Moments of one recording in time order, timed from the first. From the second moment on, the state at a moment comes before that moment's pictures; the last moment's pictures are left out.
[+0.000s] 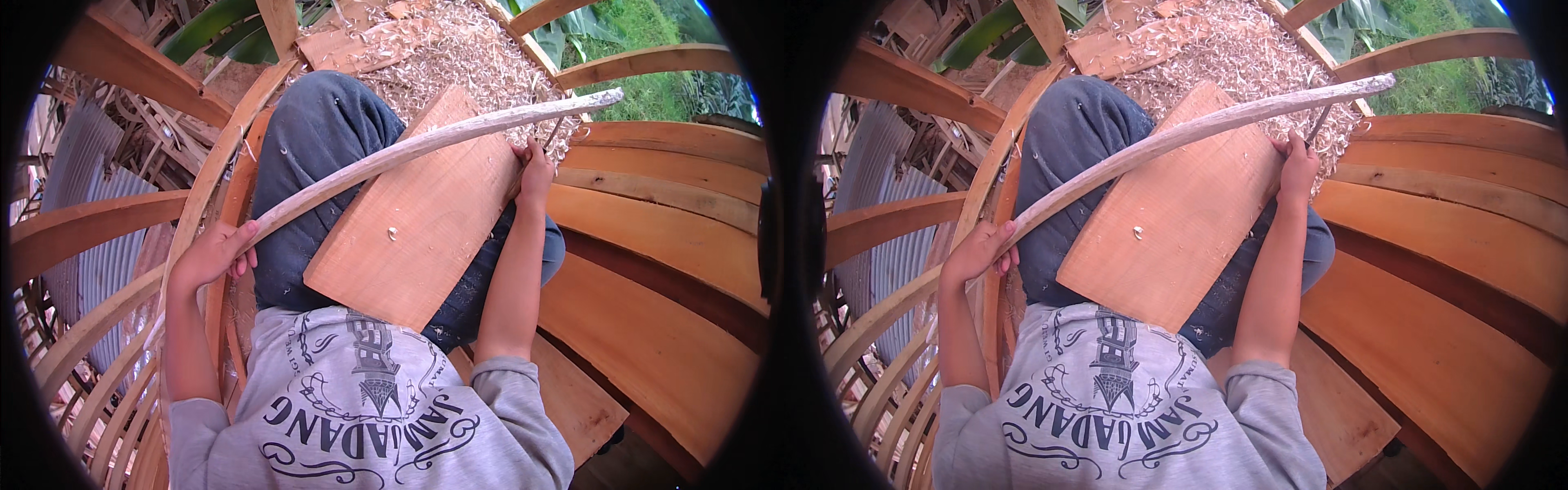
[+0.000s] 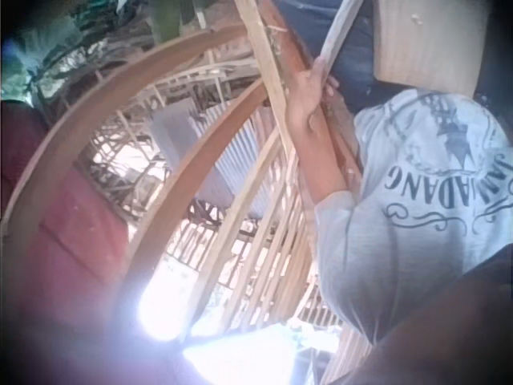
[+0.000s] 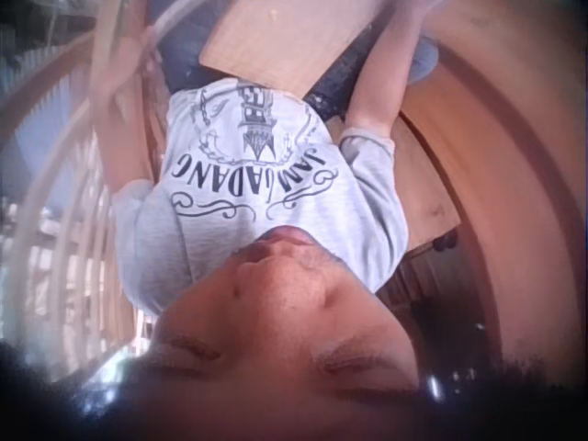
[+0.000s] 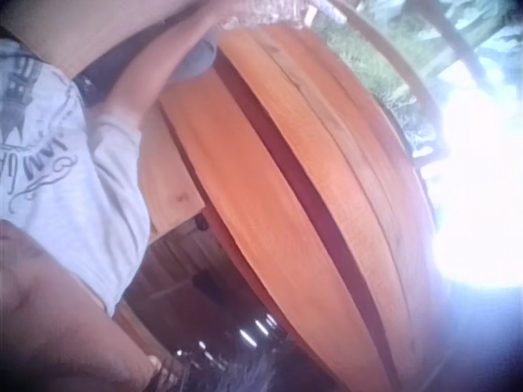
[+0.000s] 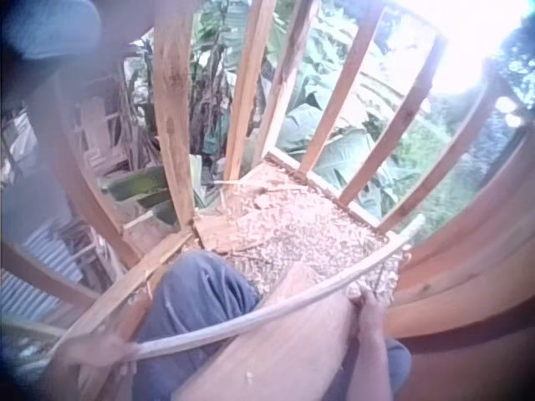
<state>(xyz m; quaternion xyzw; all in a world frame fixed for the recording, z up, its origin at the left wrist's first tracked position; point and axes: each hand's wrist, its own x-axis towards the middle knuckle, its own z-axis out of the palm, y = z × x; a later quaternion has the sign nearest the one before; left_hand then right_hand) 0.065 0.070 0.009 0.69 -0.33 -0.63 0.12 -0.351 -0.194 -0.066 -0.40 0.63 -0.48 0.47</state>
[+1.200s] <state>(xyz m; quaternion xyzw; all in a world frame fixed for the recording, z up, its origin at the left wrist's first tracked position) 0.008 0.046 0.000 0.77 -0.45 -0.42 0.16 -0.348 -0.174 -0.042 -0.48 0.66 -0.52 0.25</state>
